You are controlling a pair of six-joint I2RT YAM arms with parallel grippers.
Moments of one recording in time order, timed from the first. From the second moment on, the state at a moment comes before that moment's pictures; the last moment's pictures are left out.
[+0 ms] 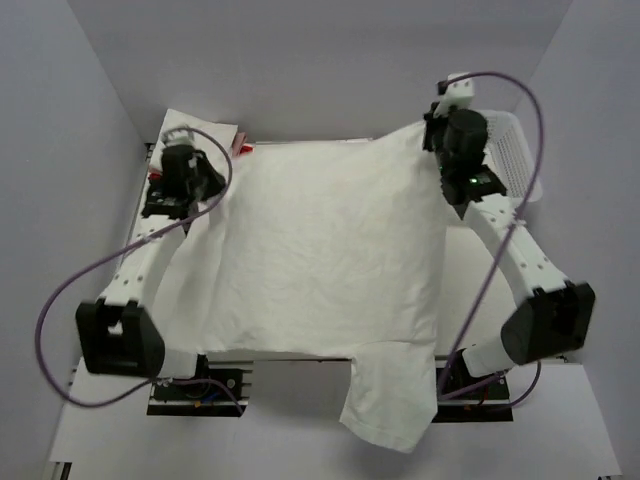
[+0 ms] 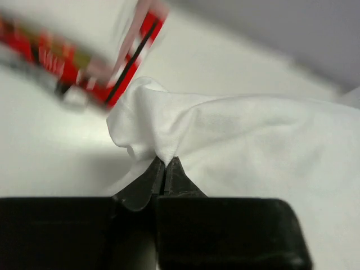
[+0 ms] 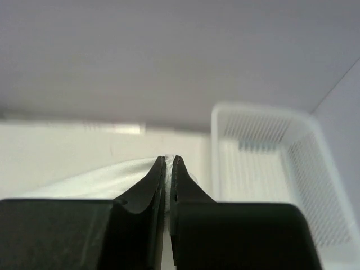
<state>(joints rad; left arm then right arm) -0.09 1.27 1.26 -0.26 -0.02 -0.47 0.30 1.38 1.44 0.00 0.24 -0.09</state>
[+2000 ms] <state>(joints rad) -0.19 2.04 1.45 -0.42 0.12 -0.50 0.22 2.36 1.92 -0.53 0.19 0.21</state>
